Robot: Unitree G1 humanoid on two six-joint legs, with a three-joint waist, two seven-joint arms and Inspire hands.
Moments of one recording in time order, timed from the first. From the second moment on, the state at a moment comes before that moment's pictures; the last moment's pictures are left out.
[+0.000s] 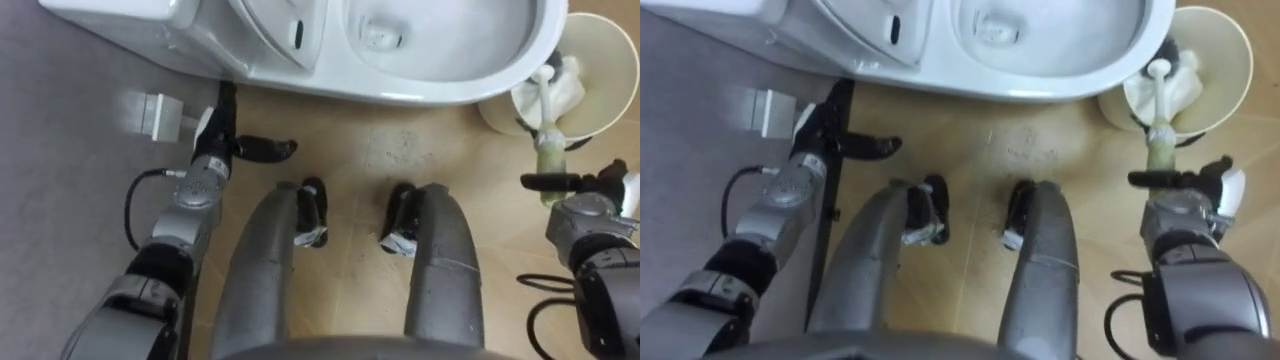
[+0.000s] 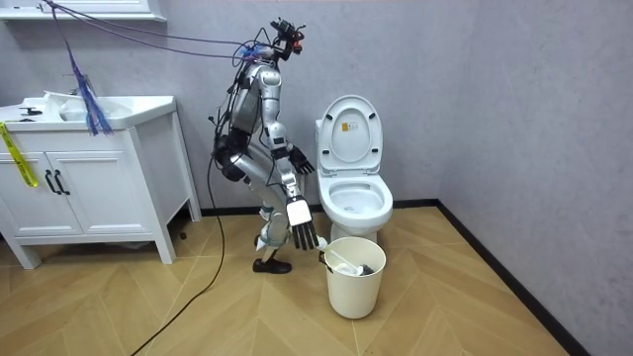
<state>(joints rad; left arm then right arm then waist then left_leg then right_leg) -0.26 0.19 -0.24 0.69 -0.16 -0.04 0.13 -0.42 -0.43 0.04 1.28 0.31 -0.02 -0.51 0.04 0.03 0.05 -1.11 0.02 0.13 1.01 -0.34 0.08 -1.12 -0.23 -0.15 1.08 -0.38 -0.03</state>
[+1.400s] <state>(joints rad) -0.17 0.25 -0.34 0.55 -0.18 -0.03 0.12 -0.42 -0.51 0.21 1.28 0.36 -0.02 -0.49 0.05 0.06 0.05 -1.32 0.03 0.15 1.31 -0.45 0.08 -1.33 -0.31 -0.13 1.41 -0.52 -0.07</state>
